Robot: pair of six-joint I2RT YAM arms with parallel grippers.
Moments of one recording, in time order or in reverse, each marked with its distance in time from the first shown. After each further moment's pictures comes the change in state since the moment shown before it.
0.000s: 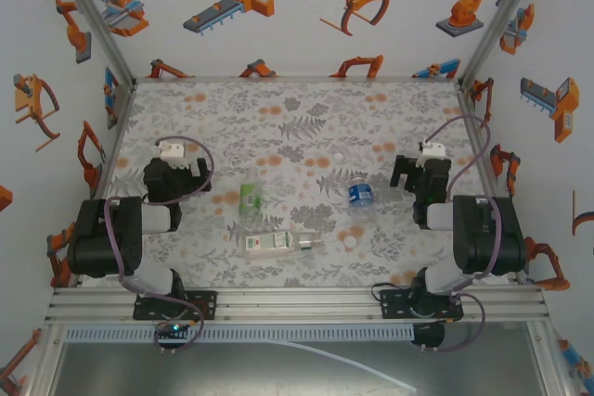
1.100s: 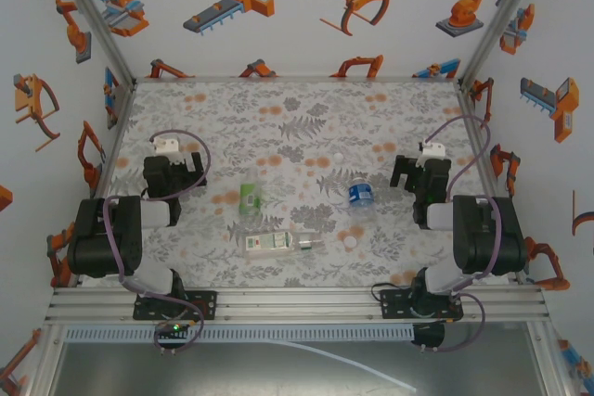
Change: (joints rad) left arm 0.000 0.000 0.052 -0.083 -0.139 -0.035; right arm 0.000 0.000 0.000 0.000 0.000 0.000
